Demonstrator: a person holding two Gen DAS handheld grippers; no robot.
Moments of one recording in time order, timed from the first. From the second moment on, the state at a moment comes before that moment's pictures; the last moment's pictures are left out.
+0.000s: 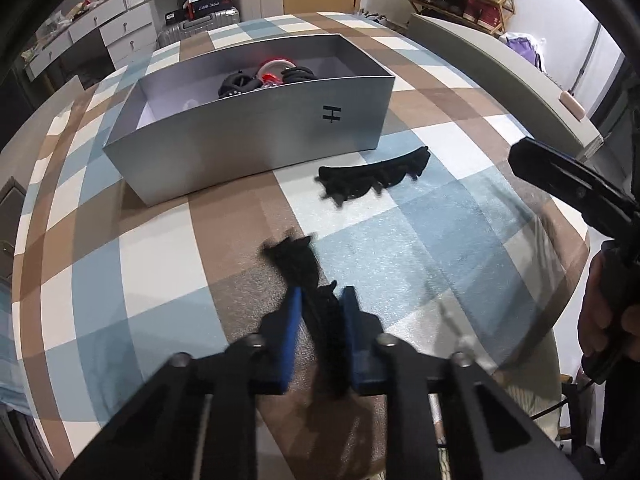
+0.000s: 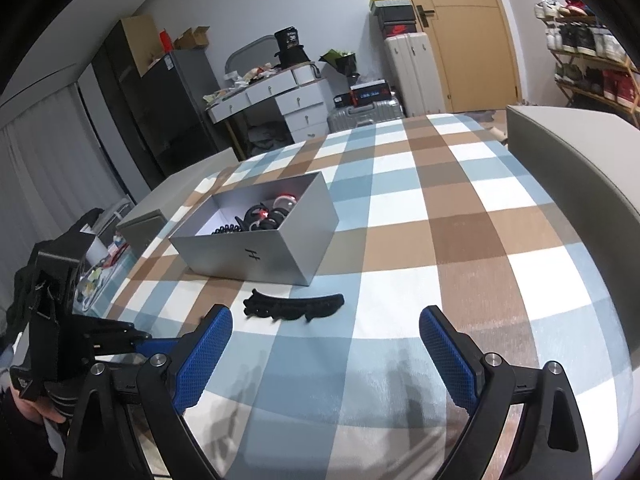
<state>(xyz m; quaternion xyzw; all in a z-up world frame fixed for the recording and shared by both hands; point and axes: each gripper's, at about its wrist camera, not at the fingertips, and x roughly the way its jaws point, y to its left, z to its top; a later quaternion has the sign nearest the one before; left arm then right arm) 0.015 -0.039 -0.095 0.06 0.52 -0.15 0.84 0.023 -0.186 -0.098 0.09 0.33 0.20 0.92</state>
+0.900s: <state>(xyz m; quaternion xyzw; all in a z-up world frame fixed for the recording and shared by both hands) 0.011 0.014 -0.078 0.00 0.47 -0.12 0.87 0.061 -0.124 -0.124 0.05 0.42 0.22 0.88</state>
